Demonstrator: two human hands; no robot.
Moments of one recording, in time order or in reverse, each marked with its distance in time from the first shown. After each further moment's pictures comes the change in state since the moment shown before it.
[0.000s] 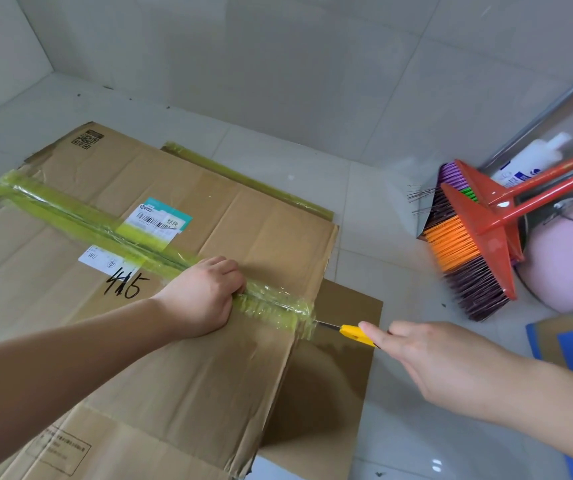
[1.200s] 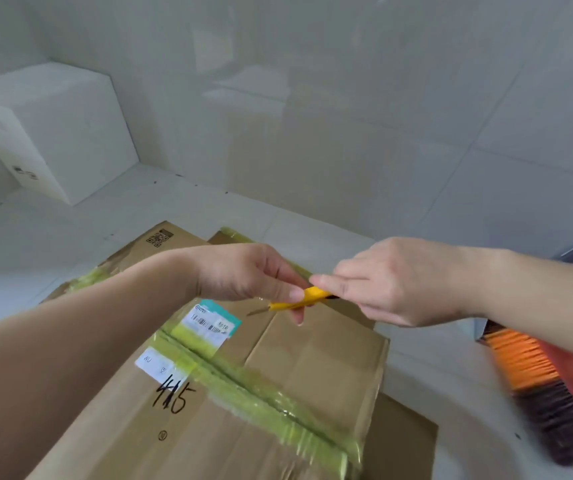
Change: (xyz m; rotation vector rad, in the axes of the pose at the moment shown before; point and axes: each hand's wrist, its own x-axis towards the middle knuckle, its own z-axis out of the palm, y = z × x) left_hand 0.076 -0.032 -0.181 -0.715 -0.396 -0.121; right_hand 0.139 0.024 -0.226 -0.347 0.655 -0.804
